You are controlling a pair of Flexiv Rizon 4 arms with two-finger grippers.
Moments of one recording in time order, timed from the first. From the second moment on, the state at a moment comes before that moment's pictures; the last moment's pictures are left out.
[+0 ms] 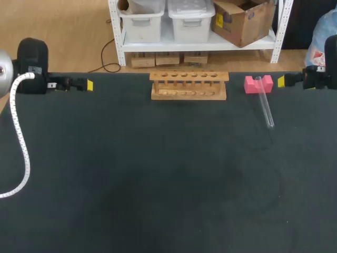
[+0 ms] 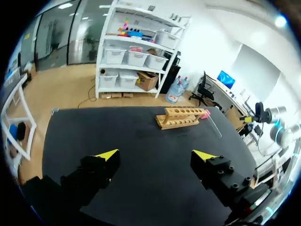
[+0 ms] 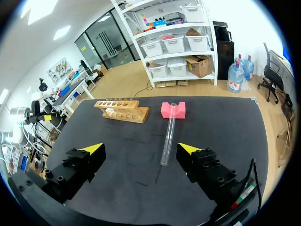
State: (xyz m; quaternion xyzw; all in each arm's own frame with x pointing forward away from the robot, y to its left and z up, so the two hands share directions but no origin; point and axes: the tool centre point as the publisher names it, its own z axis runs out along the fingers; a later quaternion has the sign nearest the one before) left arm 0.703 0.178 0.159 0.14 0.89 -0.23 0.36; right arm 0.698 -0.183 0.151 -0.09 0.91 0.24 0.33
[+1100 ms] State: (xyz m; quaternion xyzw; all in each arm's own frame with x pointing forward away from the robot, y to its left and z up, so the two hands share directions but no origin) left arm 0.696 0.174 0.161 0.54 0.69 -0.20 0.44; right arm 0.698 -0.183 0.151 -0.09 0.91 0.24 0.33
